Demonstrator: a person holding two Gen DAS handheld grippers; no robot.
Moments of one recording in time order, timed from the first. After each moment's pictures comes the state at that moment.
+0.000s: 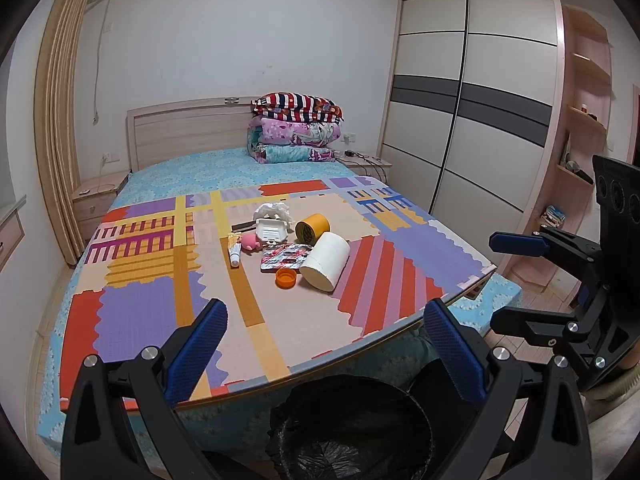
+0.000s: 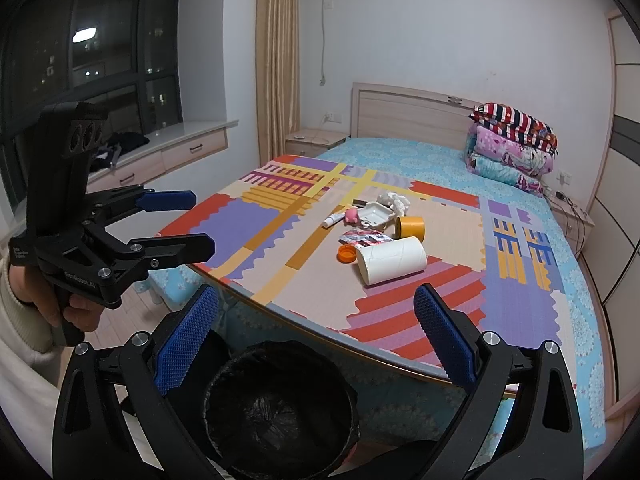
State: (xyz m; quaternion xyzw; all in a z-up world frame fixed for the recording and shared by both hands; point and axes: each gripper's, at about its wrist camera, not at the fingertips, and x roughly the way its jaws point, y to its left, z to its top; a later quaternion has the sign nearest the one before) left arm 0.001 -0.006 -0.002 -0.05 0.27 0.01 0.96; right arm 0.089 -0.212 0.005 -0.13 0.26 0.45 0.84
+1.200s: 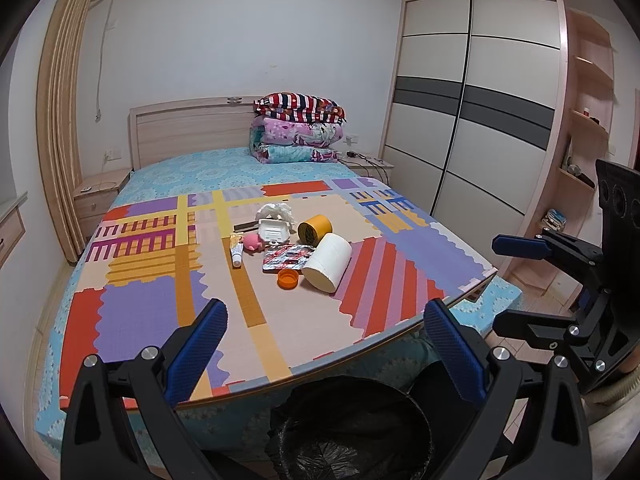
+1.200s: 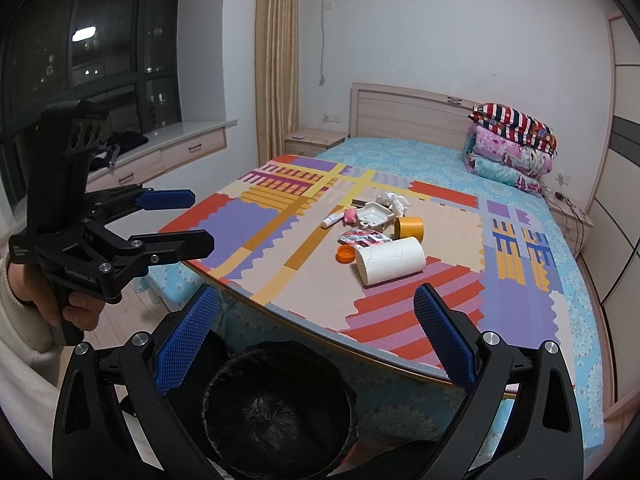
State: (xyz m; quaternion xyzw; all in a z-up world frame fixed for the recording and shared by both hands) left arm 0.001 -0.004 0.001 -0.06 0.27 0.01 0.96; right arm 0.088 -0.211 0.009 -0.13 0.26 0.45 0.84
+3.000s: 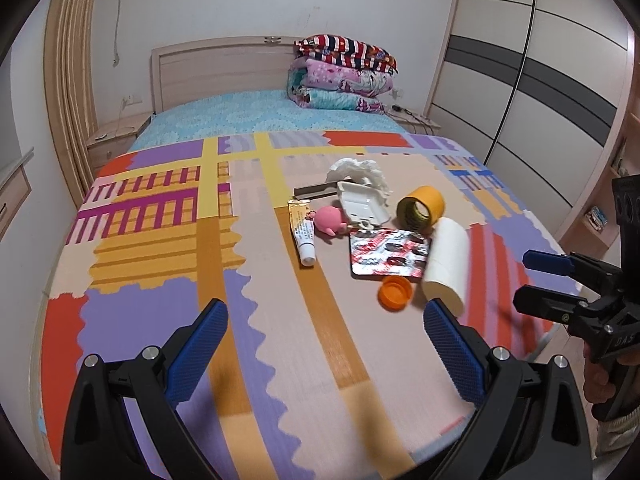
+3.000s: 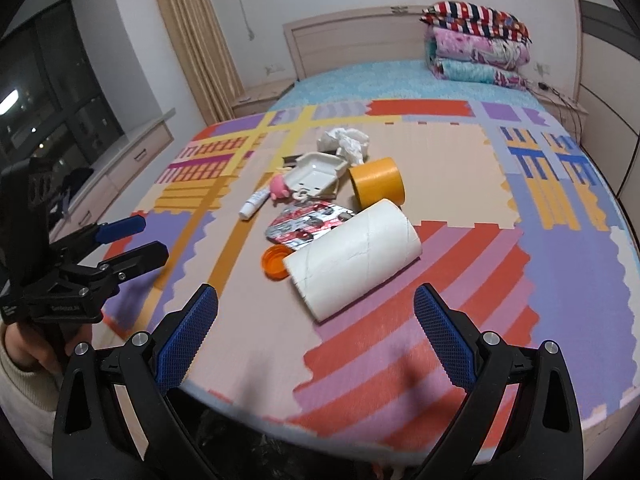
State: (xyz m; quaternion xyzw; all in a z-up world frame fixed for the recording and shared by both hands) left arm 0.141 0.105 -0.072 -0.09 0.37 0.06 0.92; right arm 0.245 -0.132 -0.077 -0.04 0.42 0.37 0.83
